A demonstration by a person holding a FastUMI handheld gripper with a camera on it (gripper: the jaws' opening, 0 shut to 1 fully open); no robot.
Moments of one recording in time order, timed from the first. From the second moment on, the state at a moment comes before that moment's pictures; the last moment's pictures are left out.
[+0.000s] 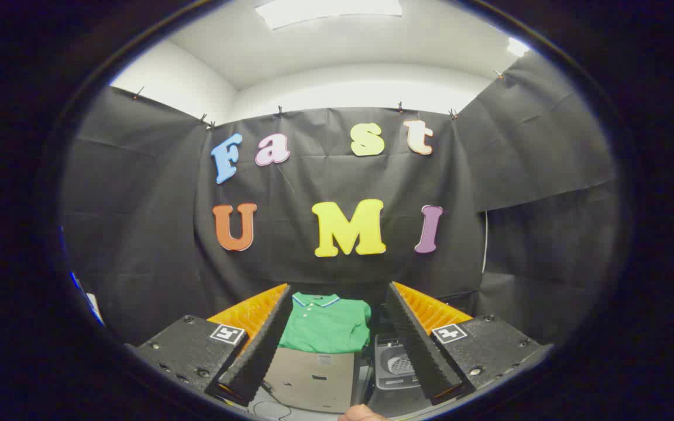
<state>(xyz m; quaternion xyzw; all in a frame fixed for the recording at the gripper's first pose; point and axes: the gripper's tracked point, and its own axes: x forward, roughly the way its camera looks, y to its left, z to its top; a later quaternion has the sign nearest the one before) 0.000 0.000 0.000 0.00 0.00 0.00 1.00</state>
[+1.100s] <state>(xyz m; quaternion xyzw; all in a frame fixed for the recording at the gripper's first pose) 0.061 0.052 0.013 -0.01 0.01 0.02 1.00</state>
